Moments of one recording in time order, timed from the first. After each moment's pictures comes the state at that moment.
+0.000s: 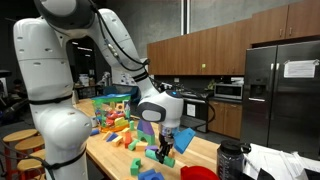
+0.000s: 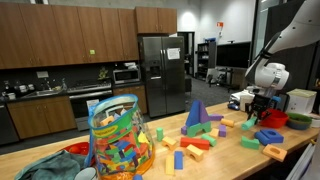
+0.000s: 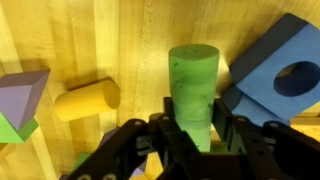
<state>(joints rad) -0.13 -0.10 -0.52 -2.77 0.49 2.62 -2.60</state>
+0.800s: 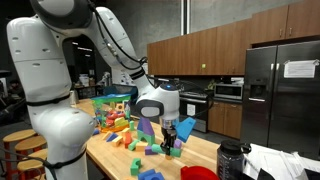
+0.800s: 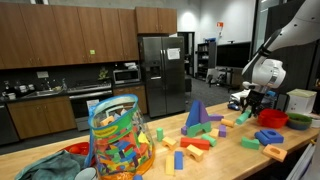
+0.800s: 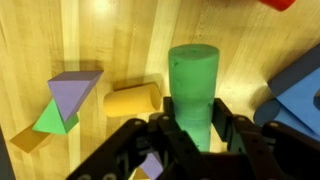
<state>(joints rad) -0.02 -0.14 -0.56 -2.77 0.49 2.77 -2.60</state>
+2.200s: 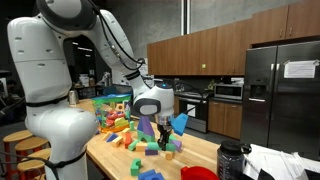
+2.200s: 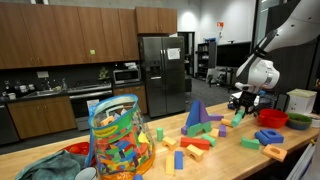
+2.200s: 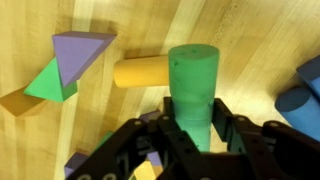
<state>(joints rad) 0.13 -0.14 -0.60 -2.77 0.45 2.78 -2.60</state>
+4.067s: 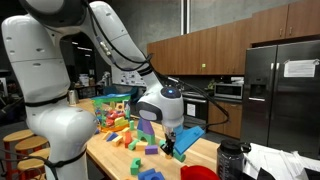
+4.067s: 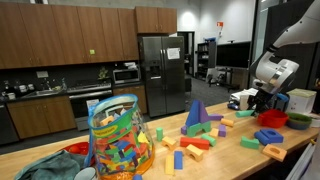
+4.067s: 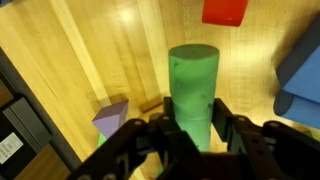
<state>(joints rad) 0.09 -0.17 -0.77 -2.77 0.79 2.78 -2.59</state>
